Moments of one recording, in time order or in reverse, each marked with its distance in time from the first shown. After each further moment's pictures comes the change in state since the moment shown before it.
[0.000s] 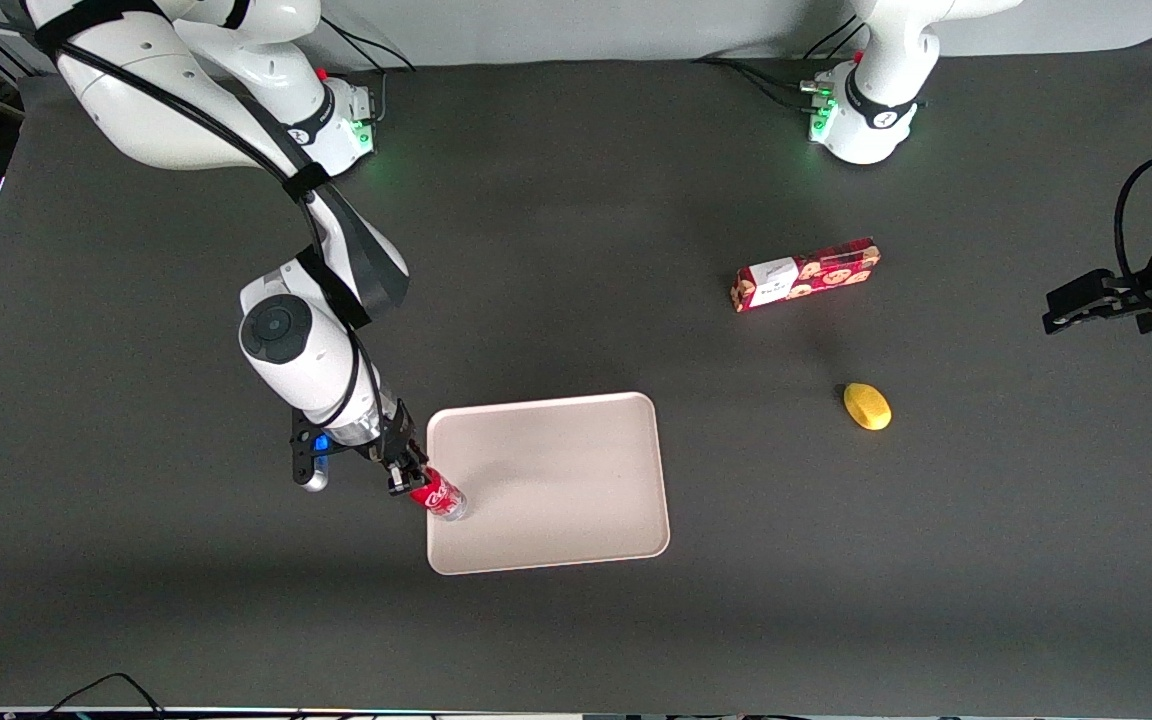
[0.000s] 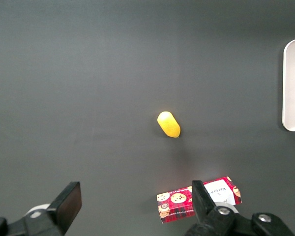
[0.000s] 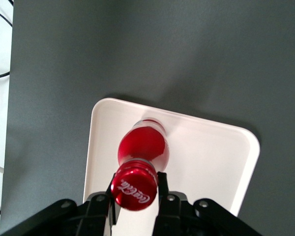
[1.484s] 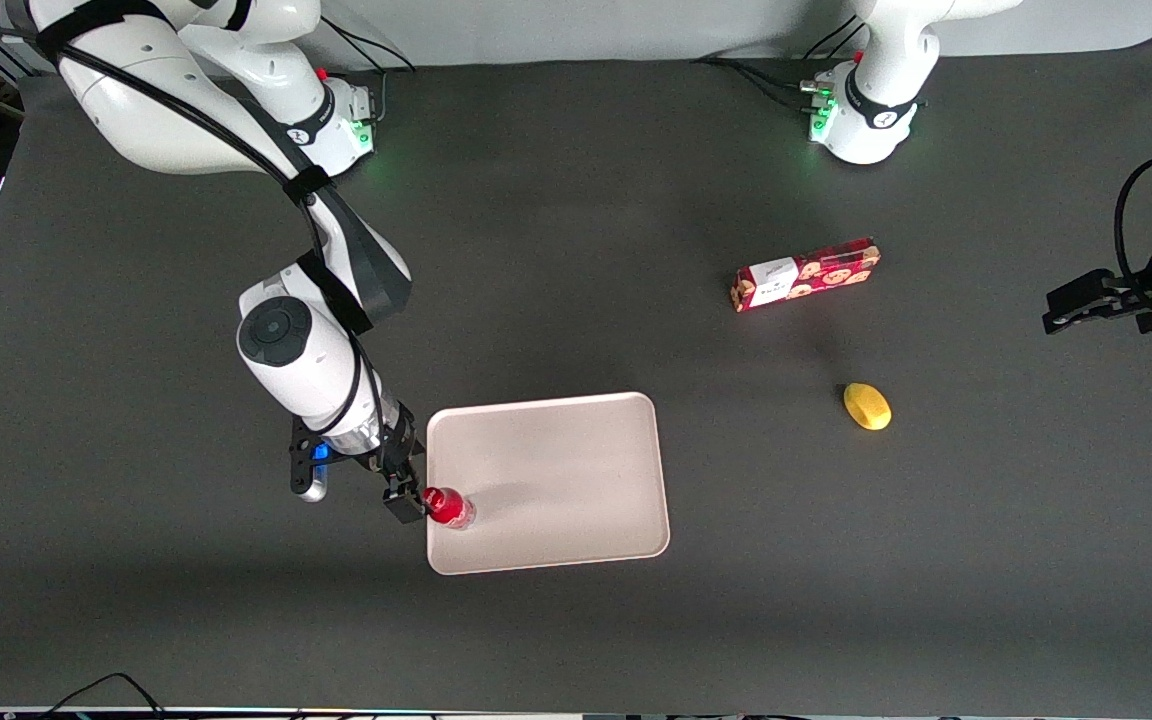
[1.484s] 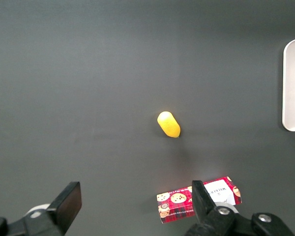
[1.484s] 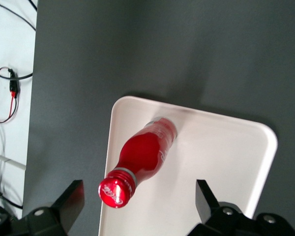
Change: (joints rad) arm 0.013 0.023 0.001 0.089 -0.020 -0.048 0.024
